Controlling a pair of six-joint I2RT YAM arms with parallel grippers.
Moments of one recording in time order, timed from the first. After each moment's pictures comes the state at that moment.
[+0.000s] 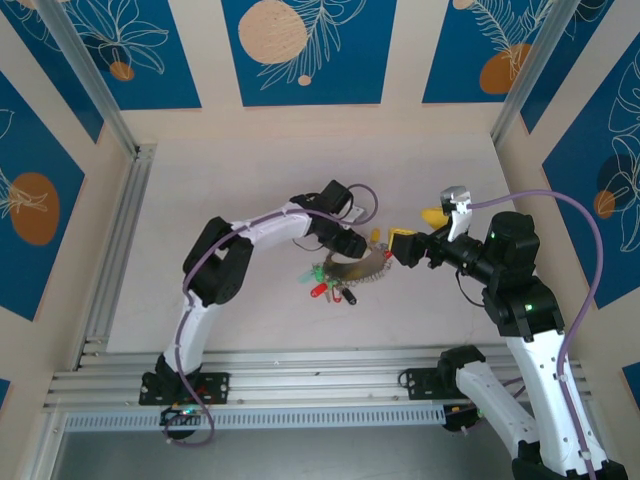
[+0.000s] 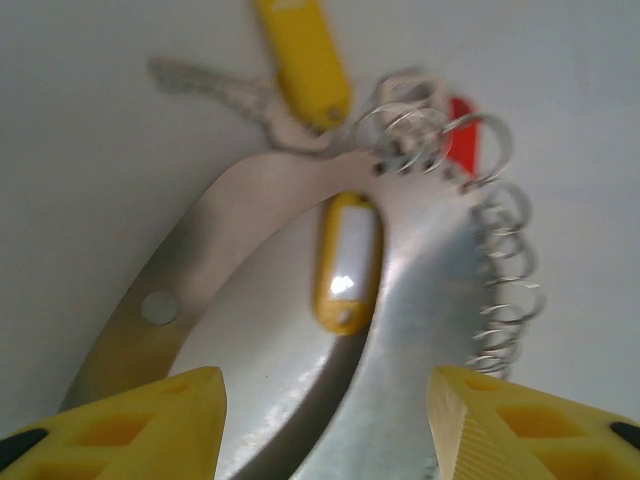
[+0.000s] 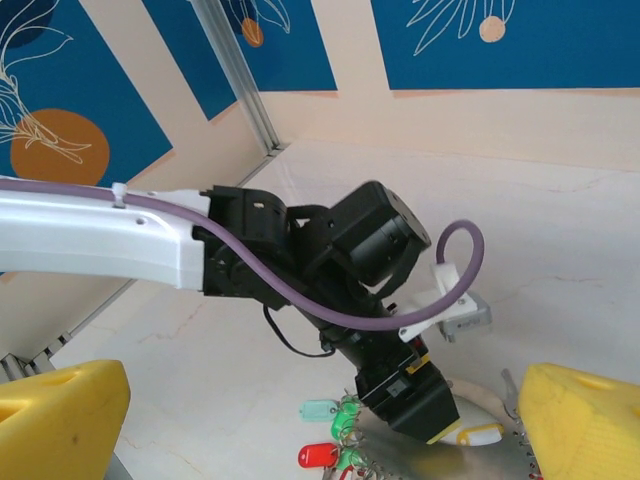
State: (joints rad) left arm -0.74 2.21 1.71 -0.61 0.38 -0.21; right arm 0.21 0.67 1.00 -0.61 -0.52 0.17
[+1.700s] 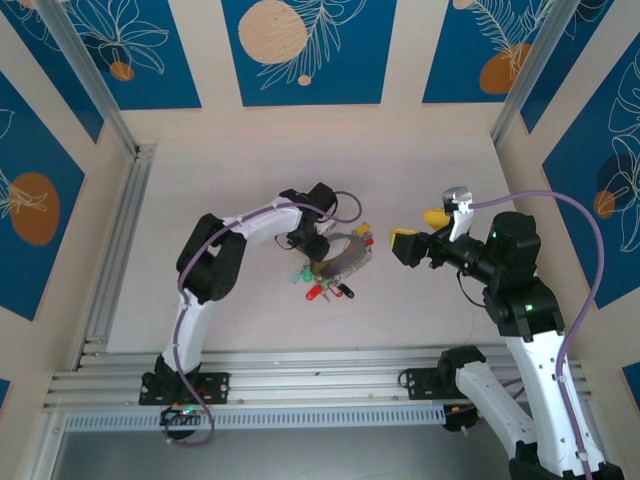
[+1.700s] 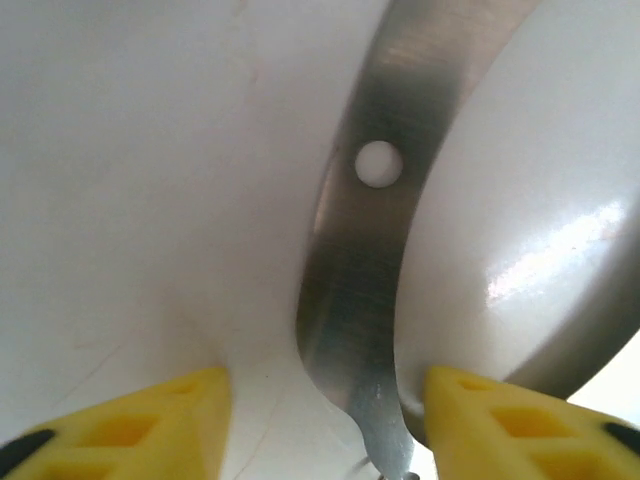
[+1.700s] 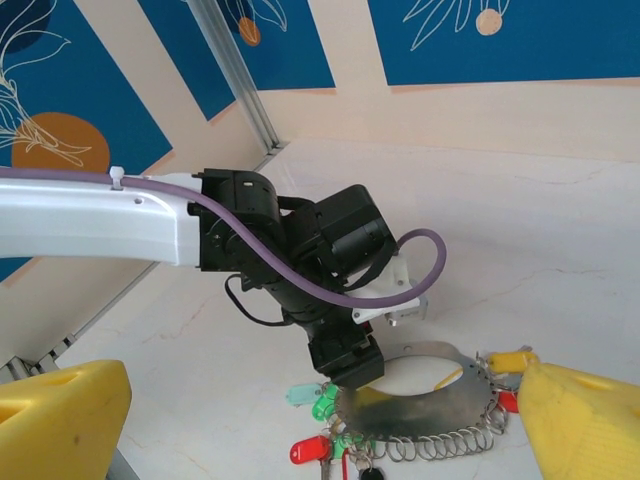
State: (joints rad) left arm -0.69 2.19 1.70 -0.90 -0.01 -0.04; right arm 0.18 0.67 1.00 -0.62 -0.54 0.18
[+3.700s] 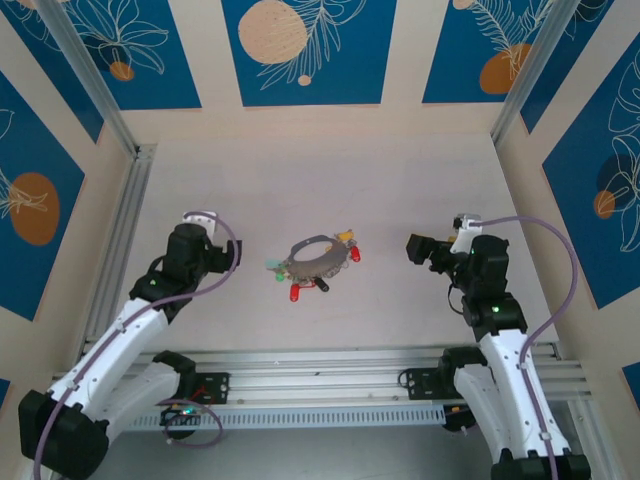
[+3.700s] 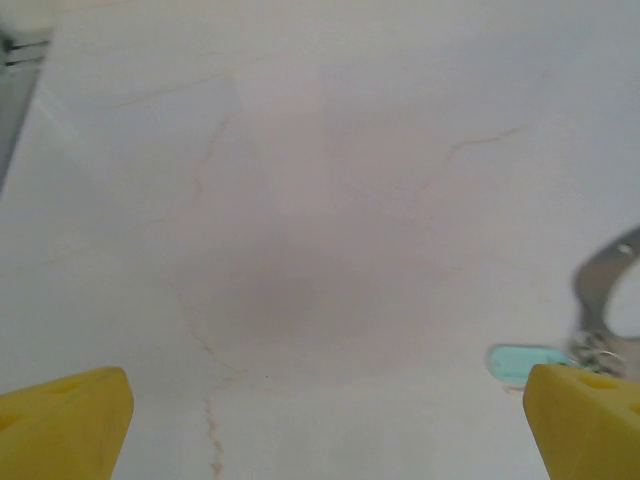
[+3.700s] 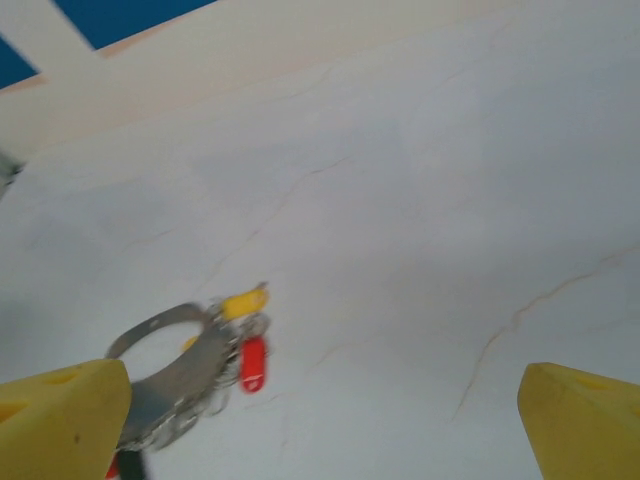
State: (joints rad) left arm -0.36 0.88 0.64 -0.37 -0.29 -0.11; right arm 0.03 0.61 0.53 -0.34 -0.20 0.28
